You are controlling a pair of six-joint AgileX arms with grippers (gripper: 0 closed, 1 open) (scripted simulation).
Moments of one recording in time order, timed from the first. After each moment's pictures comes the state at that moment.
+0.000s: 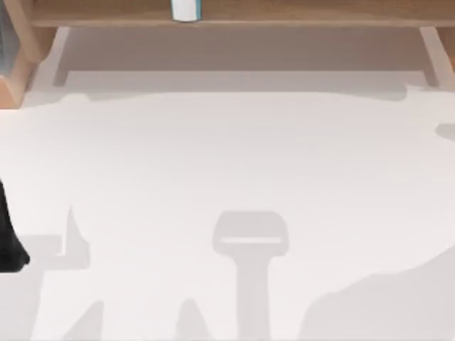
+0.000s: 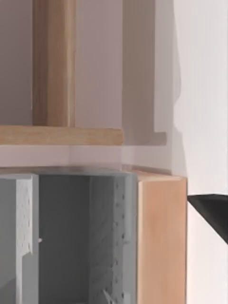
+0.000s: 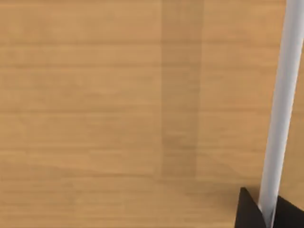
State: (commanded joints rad) left arm 0.00 0.00 0.00 0.00 0.00 0.00; right arm -0.44 2.36 1.24 1.13 -0.39 -1.55
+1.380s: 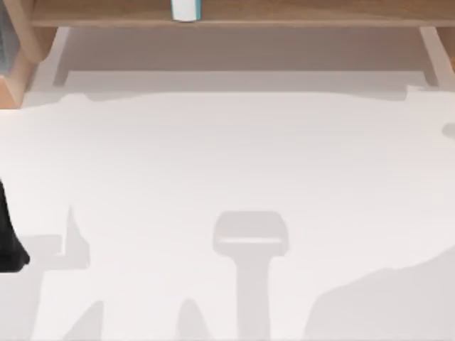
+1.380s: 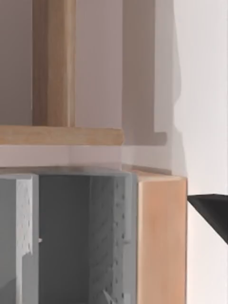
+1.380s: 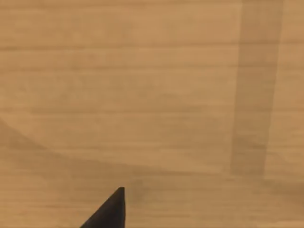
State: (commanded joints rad) left arm 0.00 0.00 0.00 0.00 0.00 0.00; right arm -0.43 2.37 1.25 1.11 -0.39 -1.55
